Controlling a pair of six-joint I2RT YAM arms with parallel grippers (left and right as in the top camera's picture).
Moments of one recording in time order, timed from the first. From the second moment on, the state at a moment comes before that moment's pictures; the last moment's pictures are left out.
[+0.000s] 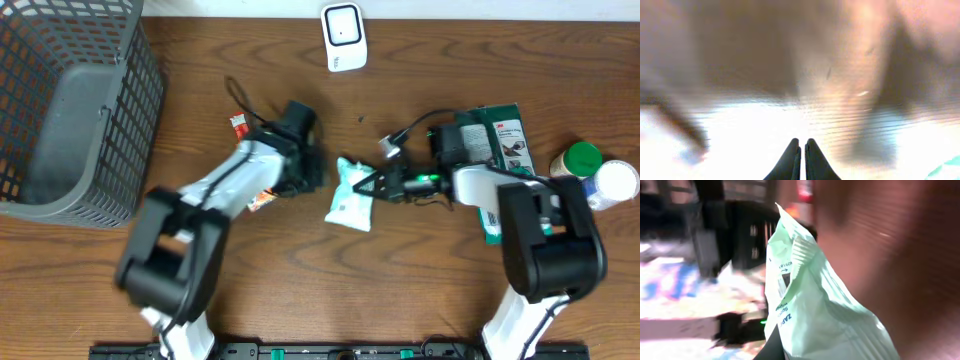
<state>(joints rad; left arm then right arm) -0.41 1.85 1.19 -0.62 0.24 -0.51 0.15 1.94 0.90 -0.09 -1.26 0.32</state>
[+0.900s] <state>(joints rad) -0.12 1.46 1.20 -0.80 0.02 -0.36 0.12 1.56 0.90 -0.32 -1.19 0.31</state>
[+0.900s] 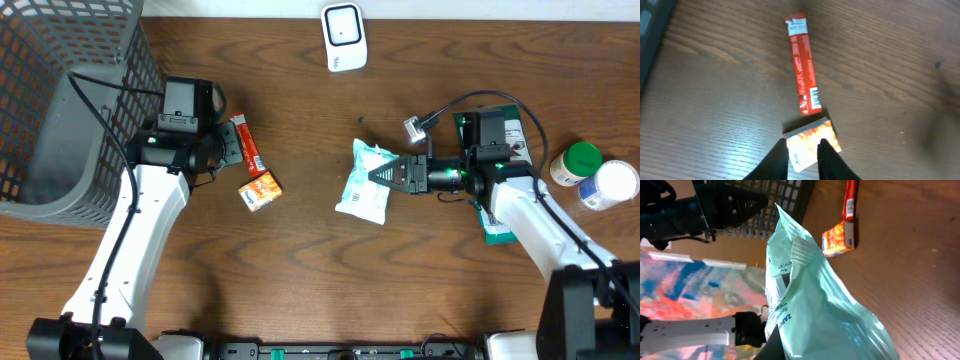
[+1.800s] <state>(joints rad) 0.03 1.46 1.20 -0.82 -0.05 -0.46 0.20 1.37 1.38 -1.17 -0.27 0.18</state>
